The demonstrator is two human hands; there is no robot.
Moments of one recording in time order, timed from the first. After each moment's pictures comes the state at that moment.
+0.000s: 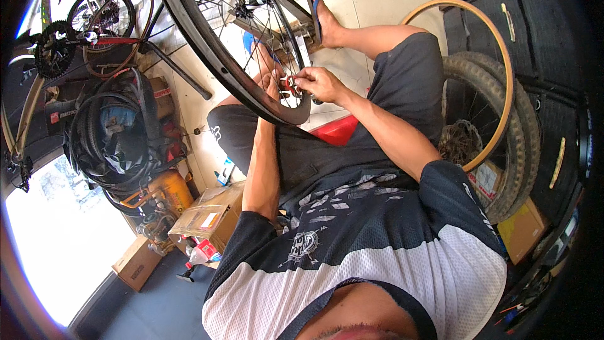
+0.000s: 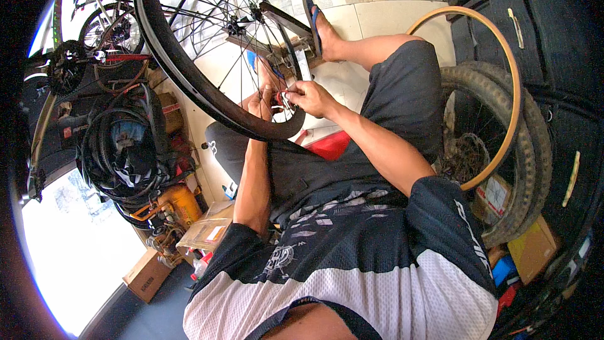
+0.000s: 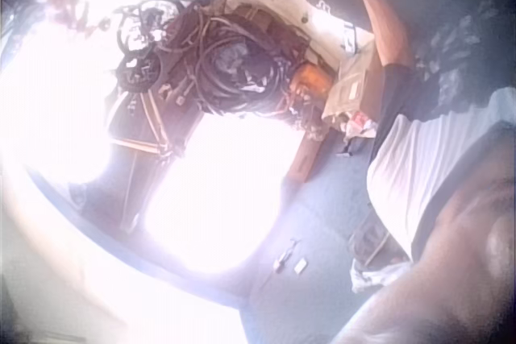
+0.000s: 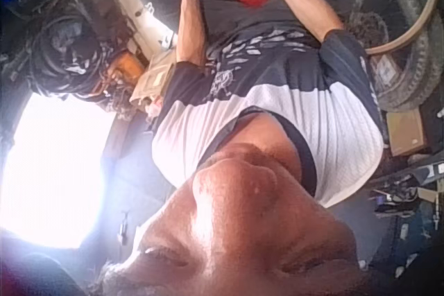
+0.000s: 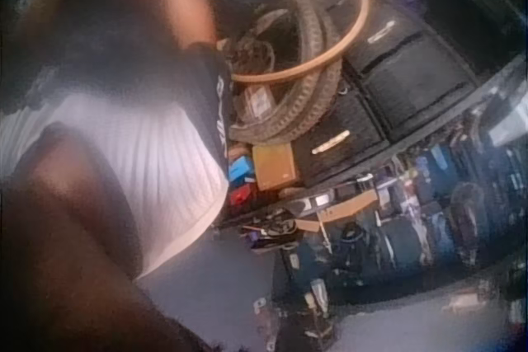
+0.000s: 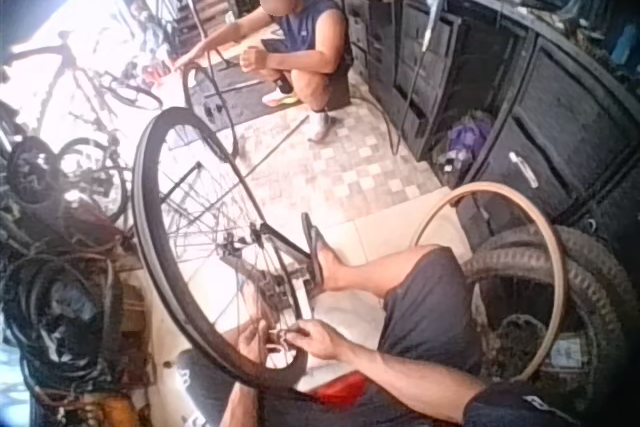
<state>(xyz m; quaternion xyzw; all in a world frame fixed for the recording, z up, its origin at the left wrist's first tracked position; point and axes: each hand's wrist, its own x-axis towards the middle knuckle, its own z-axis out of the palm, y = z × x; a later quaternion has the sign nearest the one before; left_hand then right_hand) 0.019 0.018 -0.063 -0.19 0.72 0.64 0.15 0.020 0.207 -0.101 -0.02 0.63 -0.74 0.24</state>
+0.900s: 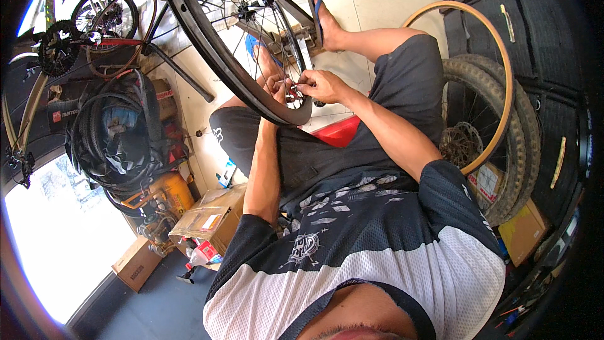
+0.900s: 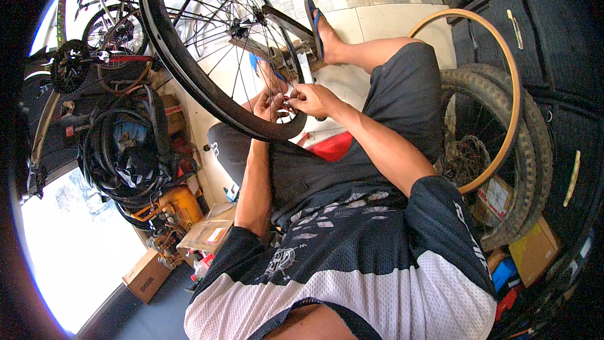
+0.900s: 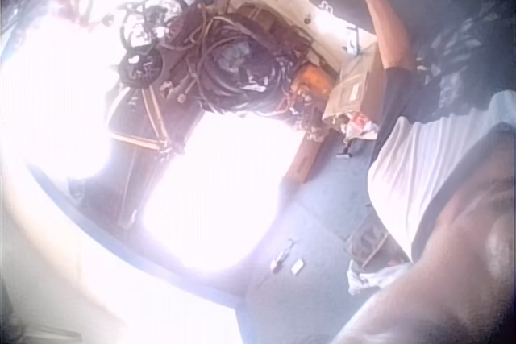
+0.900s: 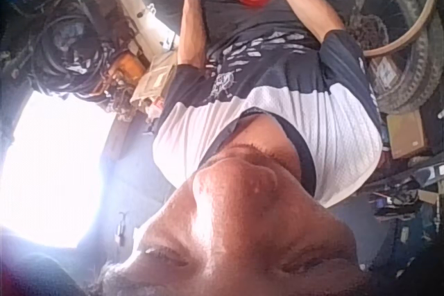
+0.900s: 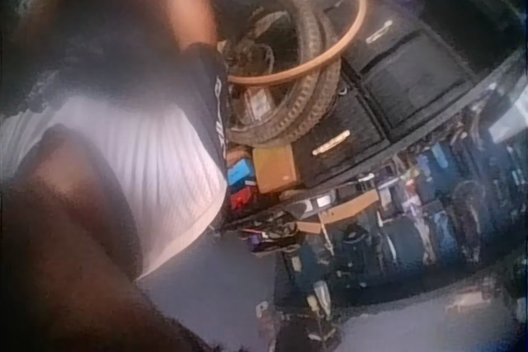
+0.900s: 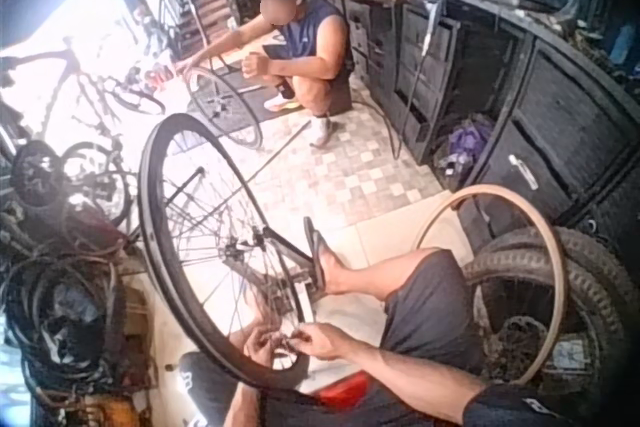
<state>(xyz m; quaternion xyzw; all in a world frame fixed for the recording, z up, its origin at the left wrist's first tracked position) 0.028 0.010 -0.090 -0.15 0.70 0.68 0.16 0.014 0.220 -0.072 -0.10 0.76 -0.59 0.25</state>
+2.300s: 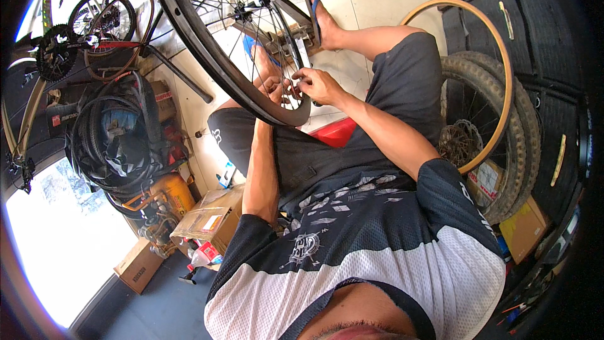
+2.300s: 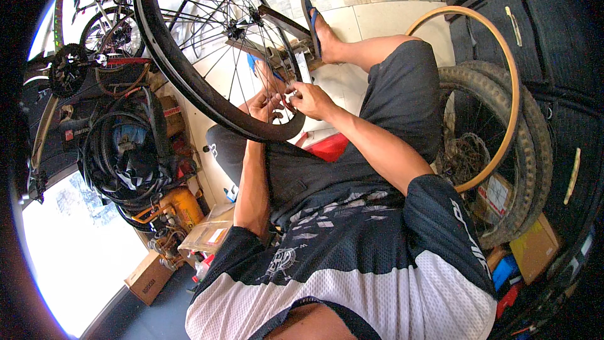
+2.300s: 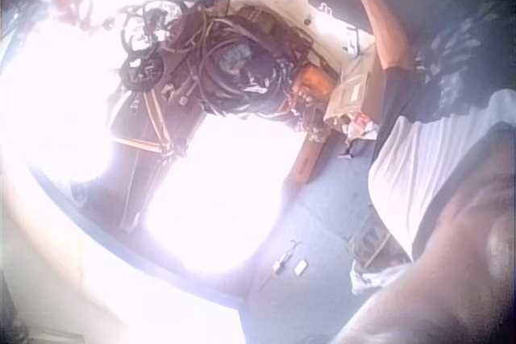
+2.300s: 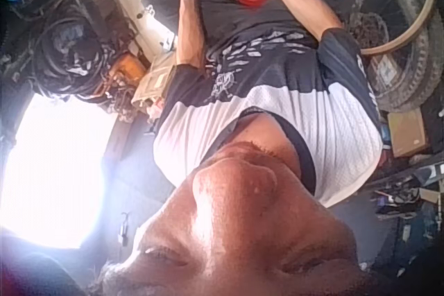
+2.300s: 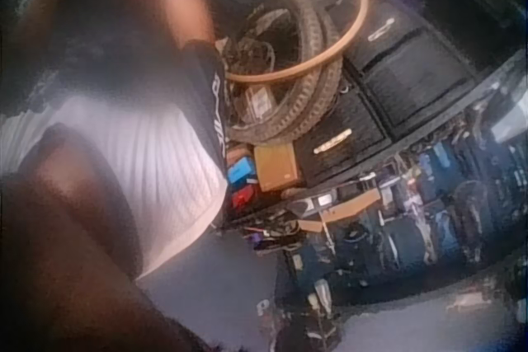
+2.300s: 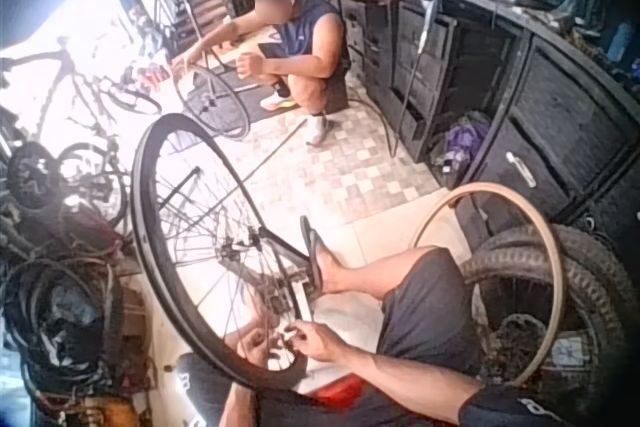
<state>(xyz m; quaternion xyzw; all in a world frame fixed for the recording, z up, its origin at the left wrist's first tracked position) 0.019 0.003 -0.091 -0.15 0.71 0.66 0.18 0.019 0.206 -0.089 -0.06 0.73 -0.66 0.18</state>
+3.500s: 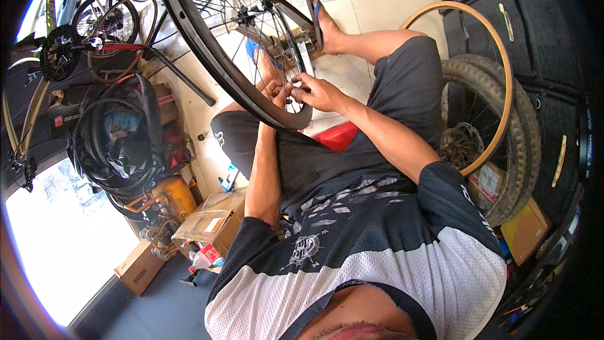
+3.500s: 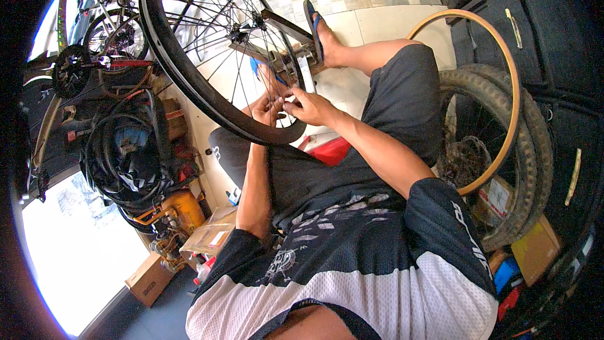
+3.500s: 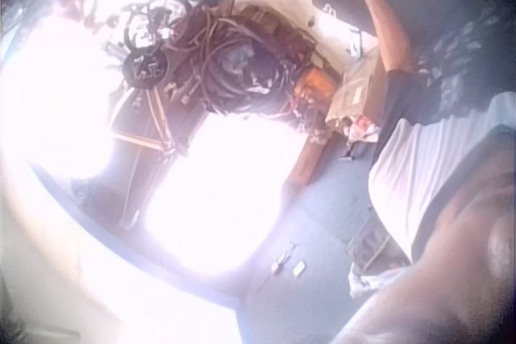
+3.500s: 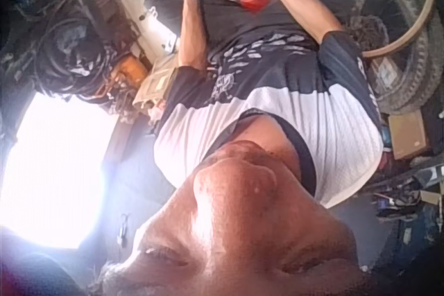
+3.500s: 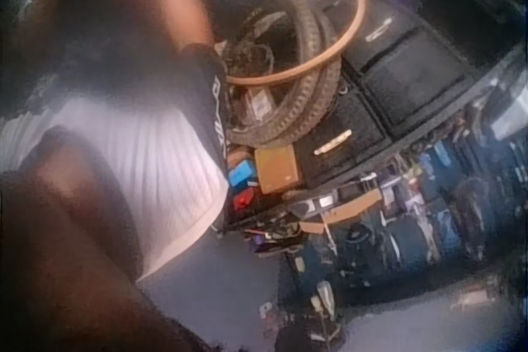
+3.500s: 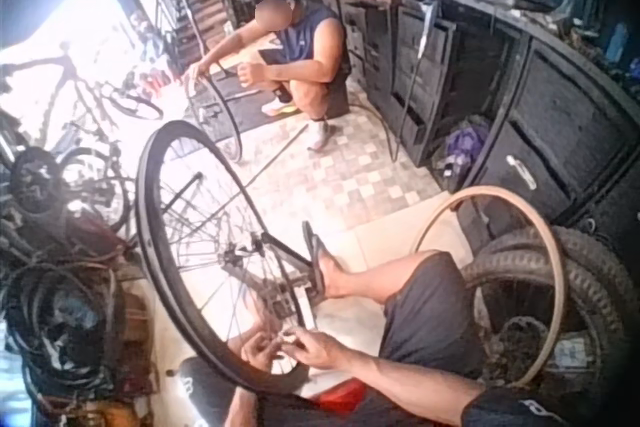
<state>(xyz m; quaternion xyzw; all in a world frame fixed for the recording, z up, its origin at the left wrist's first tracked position) 0.019 -0.005 -0.103 -0.11 0.73 0.65 0.18 0.026 0.206 -0.078 -0.10 0.74 -0.64 0.19</state>
